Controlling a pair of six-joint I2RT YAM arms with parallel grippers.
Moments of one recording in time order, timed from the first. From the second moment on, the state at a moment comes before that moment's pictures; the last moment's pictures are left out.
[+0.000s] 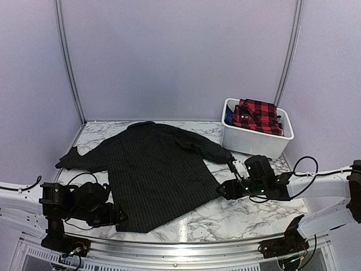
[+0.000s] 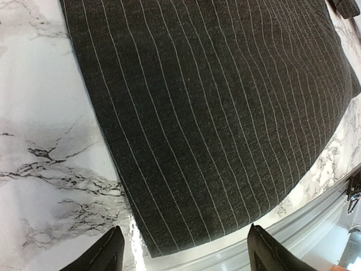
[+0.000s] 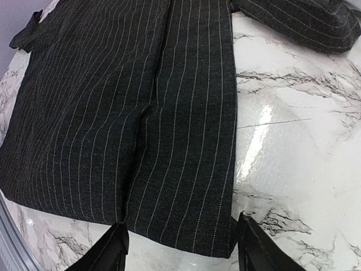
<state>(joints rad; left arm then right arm) -1.16 0.91 0.43 -0.54 -0.13 -1.19 0.69 1.23 0.45 0.03 -0.12 0.40</state>
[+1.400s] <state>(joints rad) -1.16 0.95 0.61 -0.48 -0.16 -1.09 0.72 1.34 0.78 -0.22 -0.06 0.40</state>
